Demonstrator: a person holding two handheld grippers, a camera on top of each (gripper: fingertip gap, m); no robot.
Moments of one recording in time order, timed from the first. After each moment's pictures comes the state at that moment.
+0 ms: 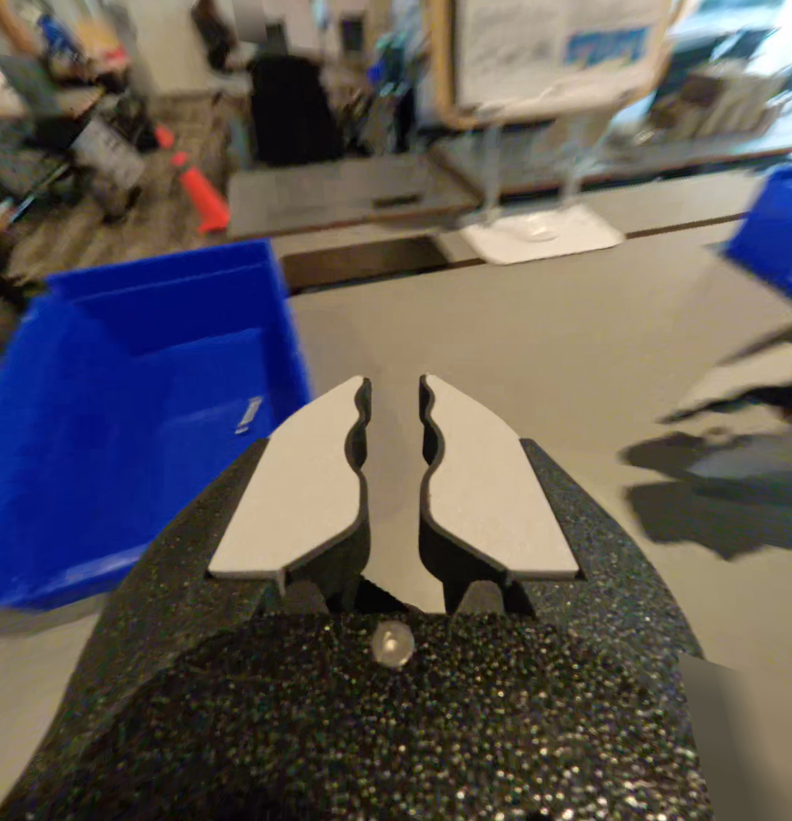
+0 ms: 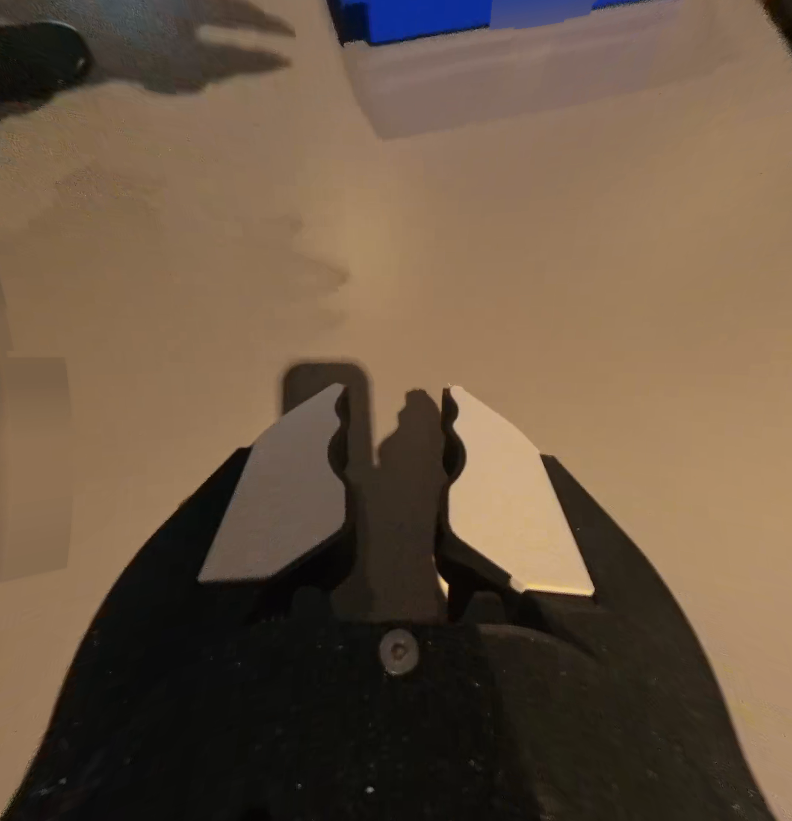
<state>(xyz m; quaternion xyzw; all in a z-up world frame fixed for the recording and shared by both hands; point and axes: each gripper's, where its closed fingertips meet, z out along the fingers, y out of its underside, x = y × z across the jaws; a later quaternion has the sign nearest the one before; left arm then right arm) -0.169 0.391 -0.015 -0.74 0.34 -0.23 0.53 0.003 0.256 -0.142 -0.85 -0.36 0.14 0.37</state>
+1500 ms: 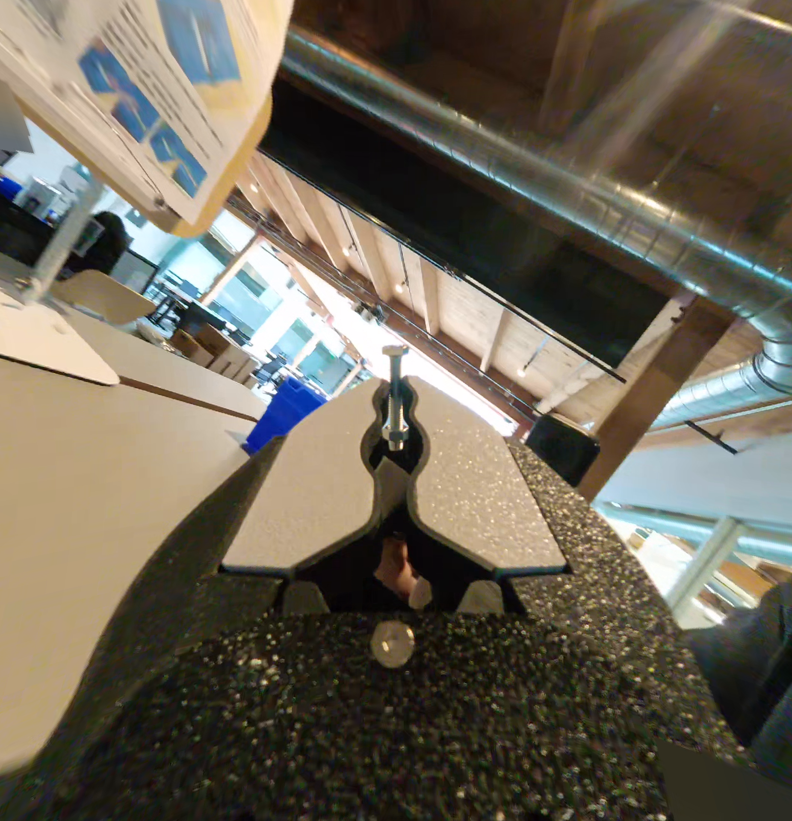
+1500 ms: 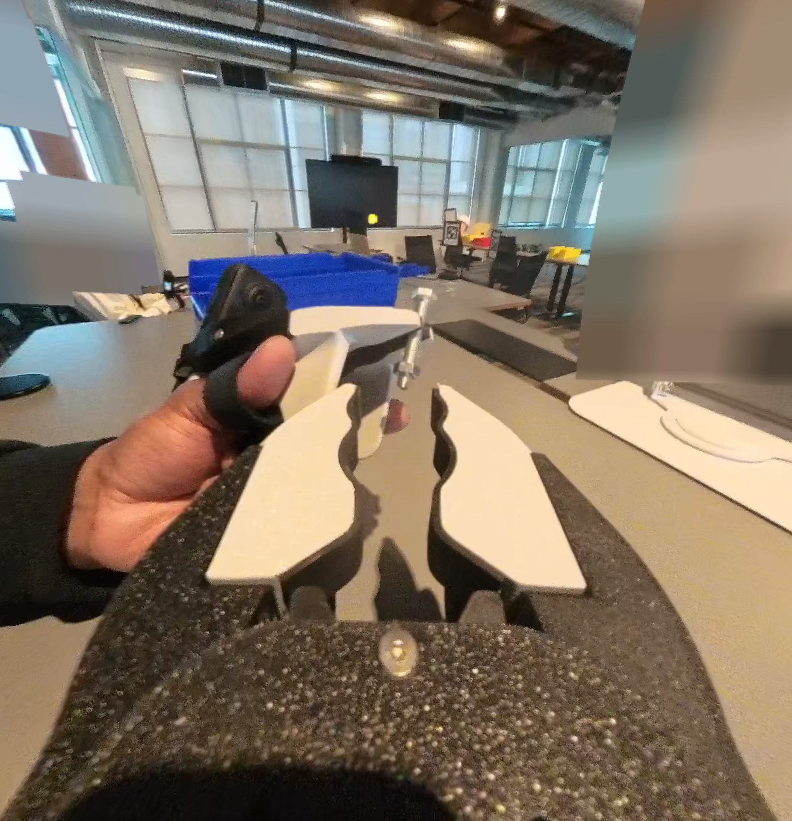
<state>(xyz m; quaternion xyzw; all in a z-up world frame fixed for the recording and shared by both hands) 0.151 0.280 -0.037 -0.48 0.18 -0.78 0.35 0.141 0.269 -0.060 -0.67 -0.17 0.16 0.70</state>
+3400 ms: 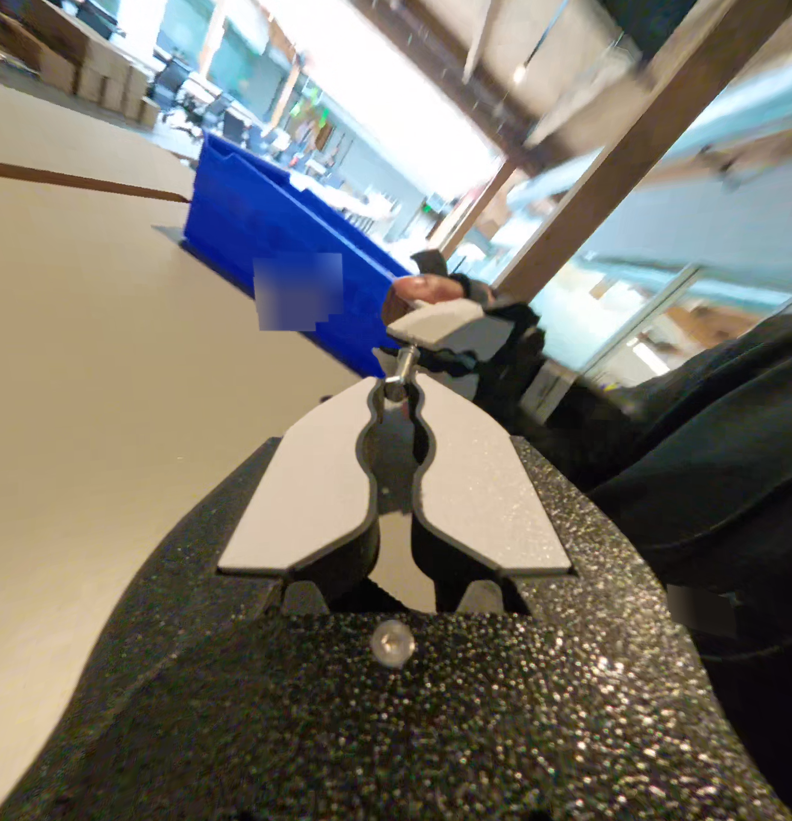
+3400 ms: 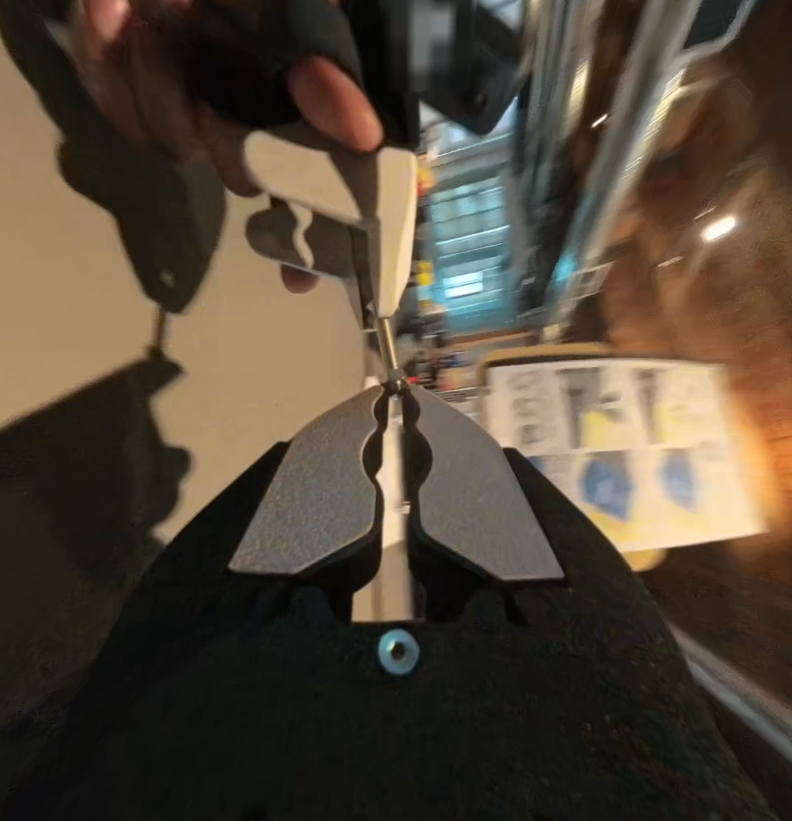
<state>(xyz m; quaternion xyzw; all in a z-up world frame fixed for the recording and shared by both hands) 0.138 0.237 -0.083 -0.53 0.44 -0.71 0.17 0.159 0.240 -0.079 -0.51 -0.54 -0.36 0.57</state>
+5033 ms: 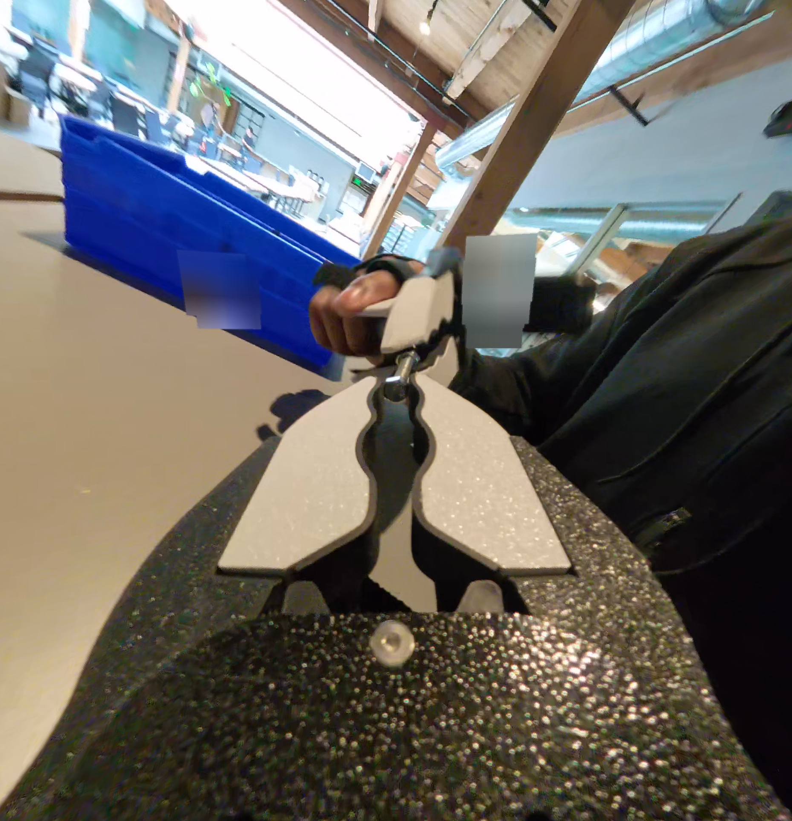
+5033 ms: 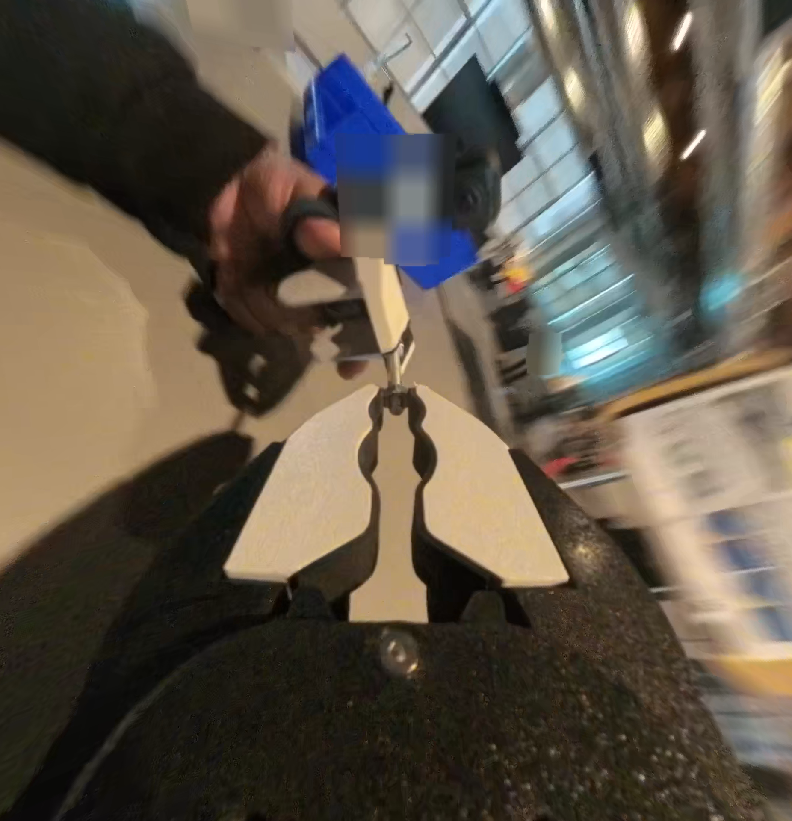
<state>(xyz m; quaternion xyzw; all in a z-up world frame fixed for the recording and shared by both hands) 0.123 0.203 -0.076 -0.45 0.50 -0.73 0.15 0.129 0.205 -0.075 -0.55 -0.53 -0.11 0.64</state>
